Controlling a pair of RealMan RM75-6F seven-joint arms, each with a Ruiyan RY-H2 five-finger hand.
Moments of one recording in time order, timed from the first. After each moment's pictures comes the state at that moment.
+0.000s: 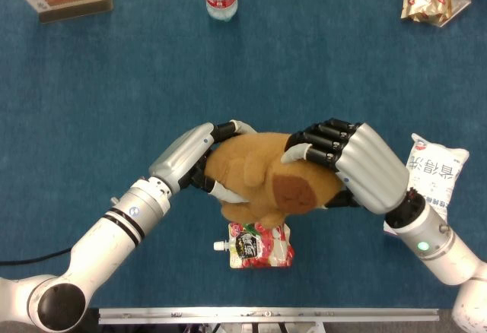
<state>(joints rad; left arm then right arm) -0.66 -1.33 -0.20 -2.15 0.87 0.91 -0.07 0.50 -1.60 0.05 -1.63 -1.88 1.43 -0.01</state>
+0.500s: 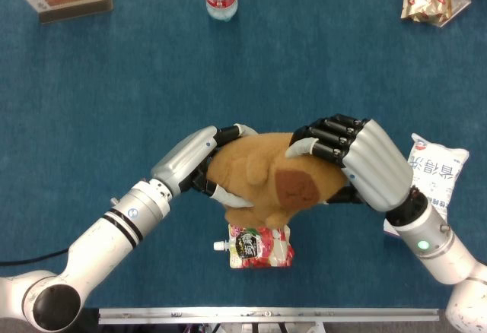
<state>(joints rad) -0.65 -1.31 -0.19 -2.12 0.97 0.85 -0.16 0.49 -1.64 0.06 -1.61 -1.88 1.48 0.00</state>
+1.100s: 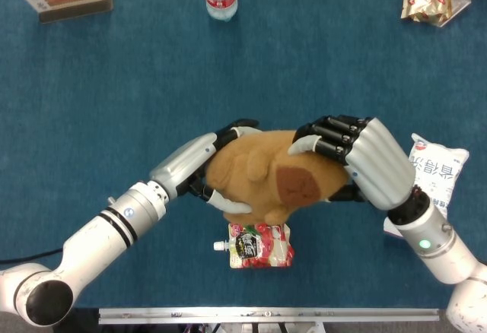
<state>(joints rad) -0.66 -1.27 -0.18 -2.09 1.02 0.78 -0.24 0.49 -1.63 0.06 -1.61 -1.87 1.49 -0.01</state>
